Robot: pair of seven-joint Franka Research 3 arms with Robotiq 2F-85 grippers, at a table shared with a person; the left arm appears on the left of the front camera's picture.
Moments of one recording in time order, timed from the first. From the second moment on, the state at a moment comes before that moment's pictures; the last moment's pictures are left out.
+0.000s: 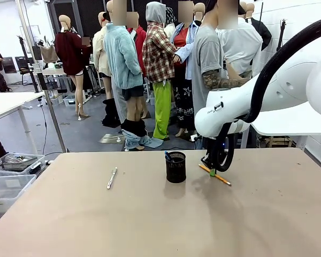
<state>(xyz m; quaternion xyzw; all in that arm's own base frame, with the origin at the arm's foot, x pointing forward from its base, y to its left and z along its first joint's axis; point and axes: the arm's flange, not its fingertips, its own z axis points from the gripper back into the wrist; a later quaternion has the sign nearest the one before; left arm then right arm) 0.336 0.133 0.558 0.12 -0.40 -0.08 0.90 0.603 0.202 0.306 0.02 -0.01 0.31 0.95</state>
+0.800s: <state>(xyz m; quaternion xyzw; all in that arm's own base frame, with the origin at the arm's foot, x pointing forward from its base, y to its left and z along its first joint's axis) 0.336 0.133 0.558 0.12 -0.40 -0.08 0.90 0.594 0.156 0.418 0.28 -0.35 0.43 0.79</state>
